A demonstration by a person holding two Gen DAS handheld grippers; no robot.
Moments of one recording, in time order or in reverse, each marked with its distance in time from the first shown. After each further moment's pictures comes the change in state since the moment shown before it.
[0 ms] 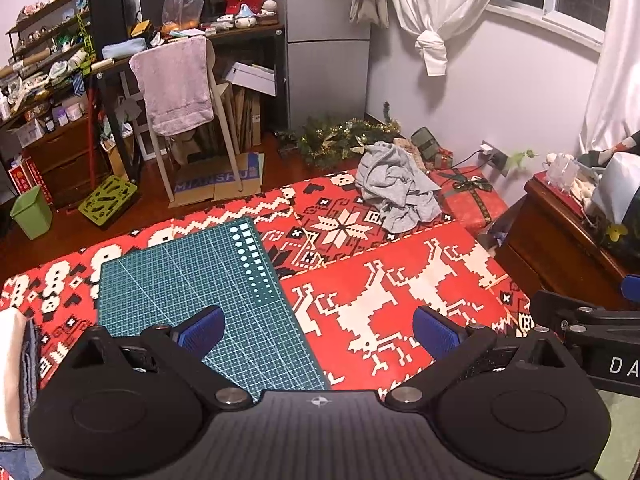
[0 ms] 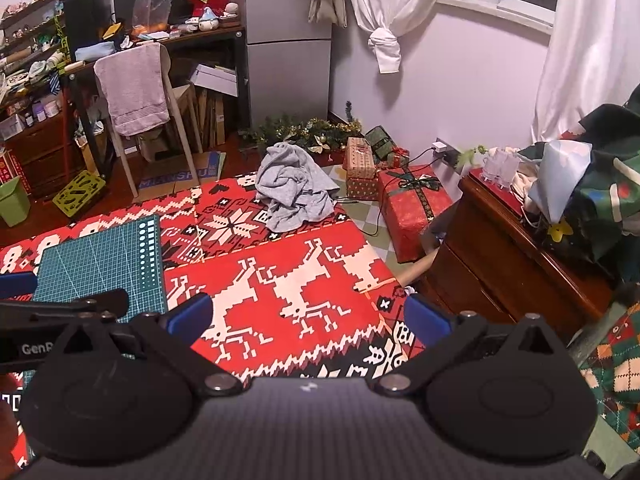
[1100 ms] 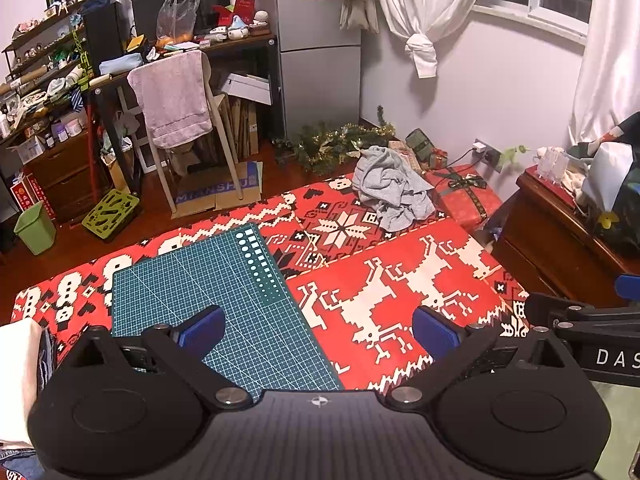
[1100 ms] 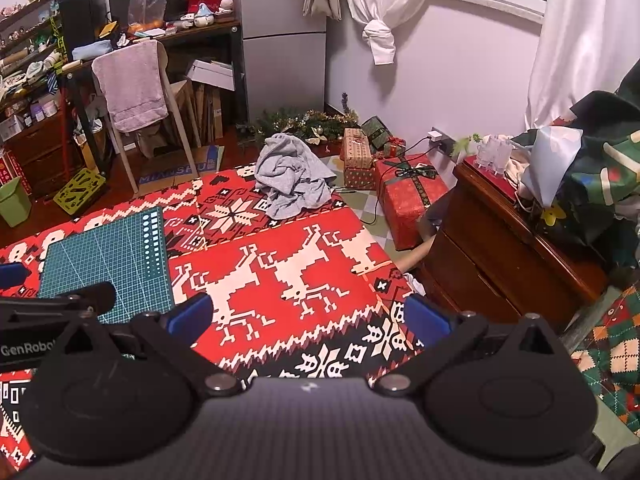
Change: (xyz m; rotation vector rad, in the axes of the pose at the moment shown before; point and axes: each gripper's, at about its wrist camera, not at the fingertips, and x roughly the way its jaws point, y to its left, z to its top) left arm -0.029 0.000 -0.008 0.052 -0.021 0.008; right arm -0.026 -0.001 -0.012 0.018 0.024 -0.007
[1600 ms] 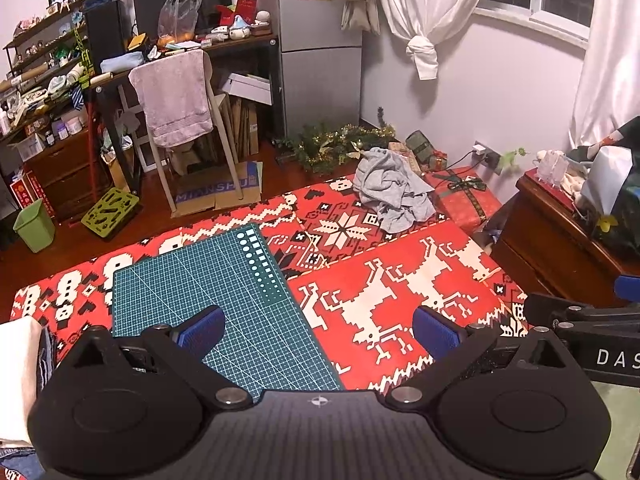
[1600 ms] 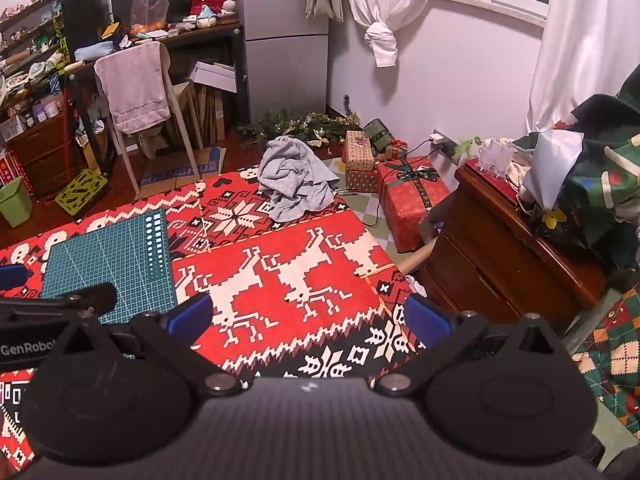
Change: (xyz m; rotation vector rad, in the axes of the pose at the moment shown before) left arm -0.003 0.004 0.002 -0.004 0.000 -0.004; right arm -0.005 0.001 0.003 0.004 0.000 0.009
